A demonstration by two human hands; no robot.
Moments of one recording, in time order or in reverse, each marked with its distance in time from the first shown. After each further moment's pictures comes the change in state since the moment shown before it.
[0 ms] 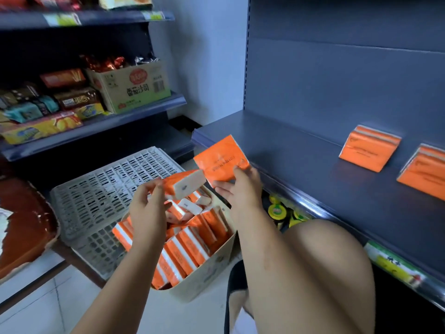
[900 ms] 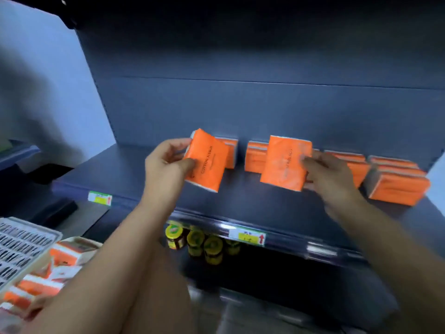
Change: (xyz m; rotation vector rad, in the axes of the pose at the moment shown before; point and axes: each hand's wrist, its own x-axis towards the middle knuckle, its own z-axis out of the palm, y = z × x) left_hand -0.105 0.092 0.253 -0.123 -0.806 0.232; right_hand -0.143 -0.262 -0.300 -0.502 0.503 -0.635
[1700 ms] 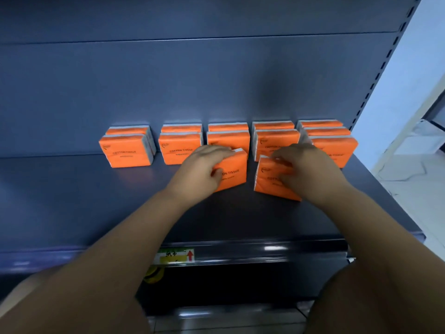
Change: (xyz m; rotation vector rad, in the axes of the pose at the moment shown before) left_hand 0.027 -0.119 0.234 0.602 -0.827 0.563; right_hand 0.056 0.059 -0.150 -1.276 -0.070 -0.323
